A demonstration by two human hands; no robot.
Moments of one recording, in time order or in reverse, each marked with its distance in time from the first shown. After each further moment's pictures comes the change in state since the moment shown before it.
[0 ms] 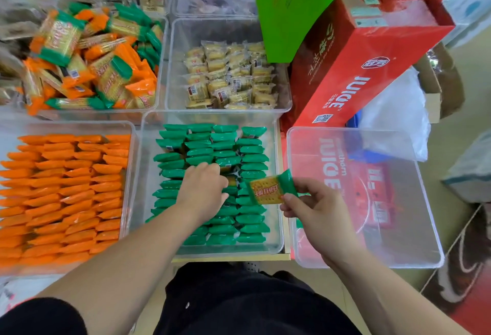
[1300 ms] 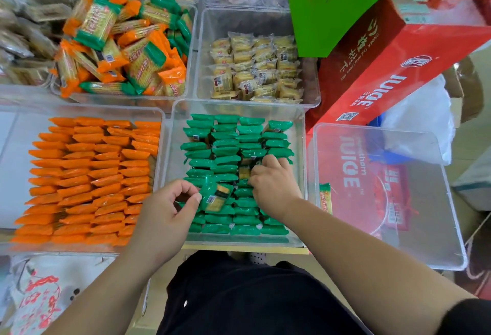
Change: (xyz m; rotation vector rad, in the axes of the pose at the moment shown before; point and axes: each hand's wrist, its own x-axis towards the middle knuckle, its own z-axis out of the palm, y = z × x) left_hand -0.129 -0.051 -0.026 -1.034 0.312 -0.353; right_hand 0.069 0.031 0.110 -1.441 -0.295 -0.680
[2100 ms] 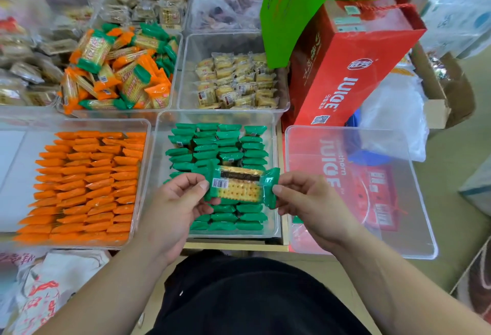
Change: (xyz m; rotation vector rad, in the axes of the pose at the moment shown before) left_hand -0.032 0.073 0.047 -0.677 -0.042 -0.292; right_hand -0.132 0.050 -0.088 1.801 0.092 0.353
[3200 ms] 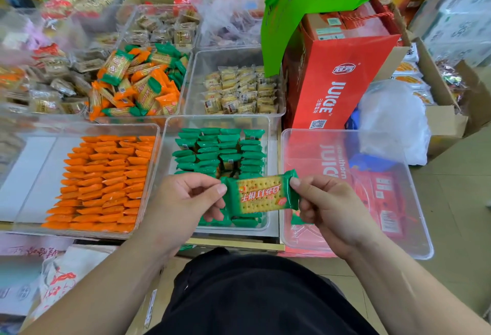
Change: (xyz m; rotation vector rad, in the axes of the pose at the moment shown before) left_hand -0.056 0.024 0.037 0.344 0.014 0.266; right_hand -0.045 -0.018 -0.028 0.163 0.100 0.017
